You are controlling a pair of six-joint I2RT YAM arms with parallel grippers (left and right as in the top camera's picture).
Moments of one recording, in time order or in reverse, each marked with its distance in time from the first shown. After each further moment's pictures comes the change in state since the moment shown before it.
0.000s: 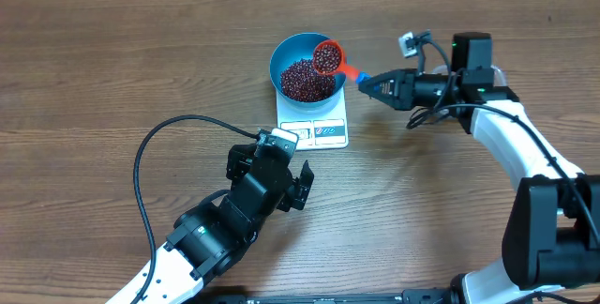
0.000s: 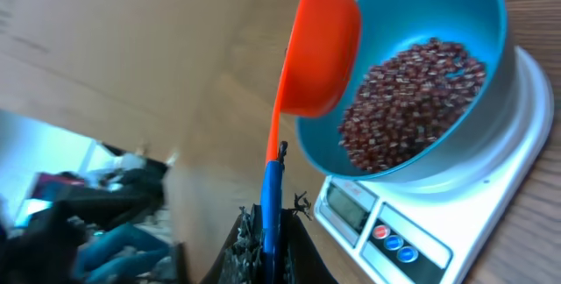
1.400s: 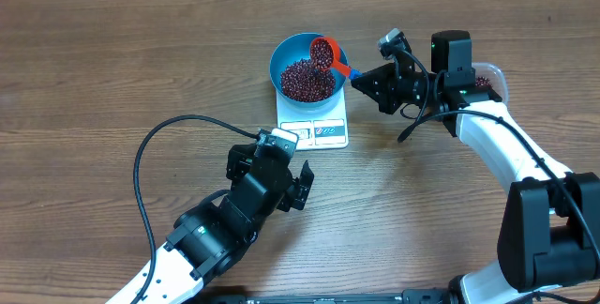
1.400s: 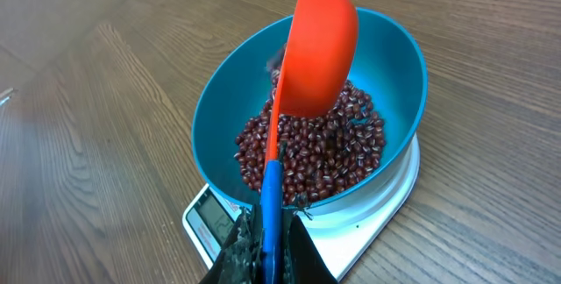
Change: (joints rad) left arm 0.000 0.000 0.000 0.000 0.000 0.000; right arm 0.077 0.000 0.000 0.053 0.293 -0.349
